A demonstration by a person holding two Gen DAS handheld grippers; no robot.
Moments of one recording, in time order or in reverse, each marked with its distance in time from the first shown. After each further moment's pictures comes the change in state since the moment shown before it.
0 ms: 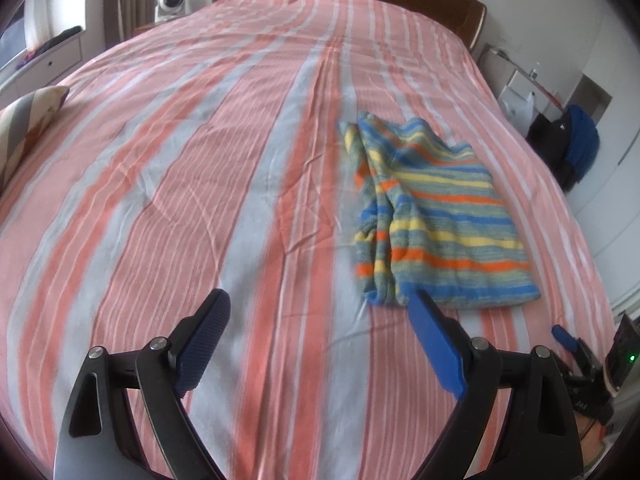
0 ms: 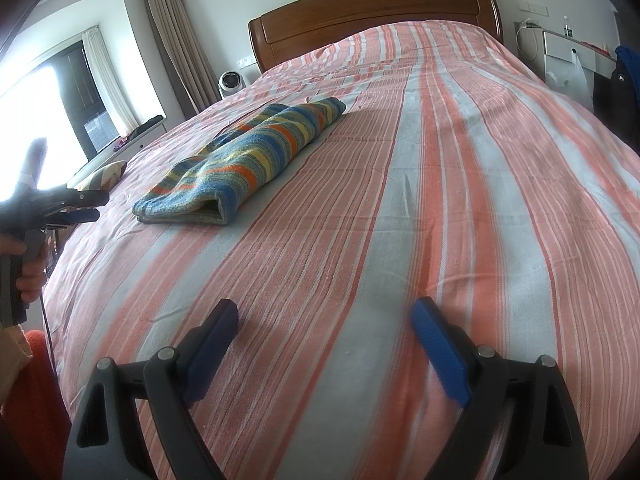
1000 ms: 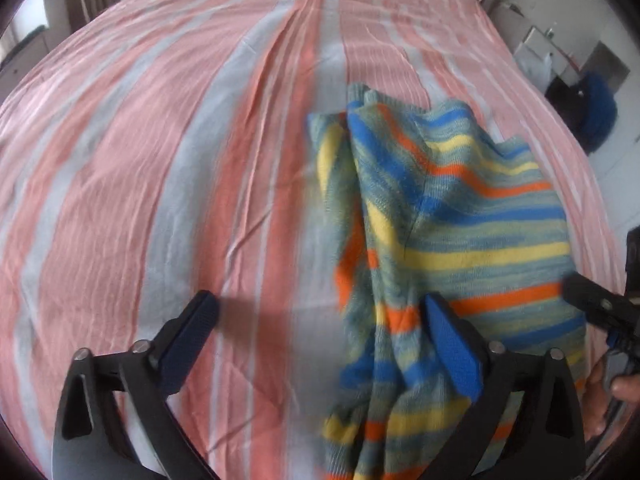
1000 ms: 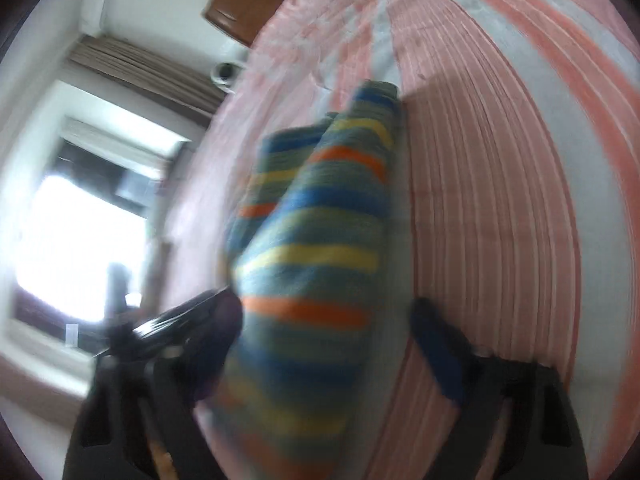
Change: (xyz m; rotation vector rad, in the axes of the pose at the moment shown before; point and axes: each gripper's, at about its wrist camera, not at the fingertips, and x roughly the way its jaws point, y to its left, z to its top) left arm 0.134 -0.042 0.083 0.056 0.171 0.015; right arm 0.162 0.012 0.146 0.382 0.252 0.306
